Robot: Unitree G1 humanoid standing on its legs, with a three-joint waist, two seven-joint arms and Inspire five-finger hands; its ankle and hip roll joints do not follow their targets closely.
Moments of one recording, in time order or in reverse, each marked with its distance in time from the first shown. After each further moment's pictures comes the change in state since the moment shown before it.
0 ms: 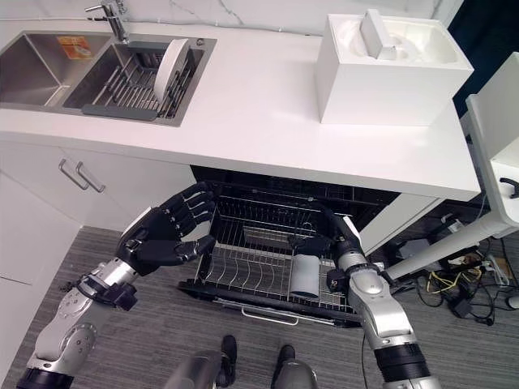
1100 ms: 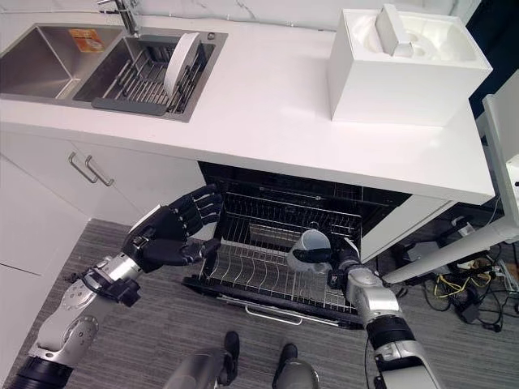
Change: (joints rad) left arm -0.098 0.083 -0.095 0.053 -0.009 -0.019 -0.020; right arm -0.261 -0.057 0.085 0.587 0.109 0.025 0.004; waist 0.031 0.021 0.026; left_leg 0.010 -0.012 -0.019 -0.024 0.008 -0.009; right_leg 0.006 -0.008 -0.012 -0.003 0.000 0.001
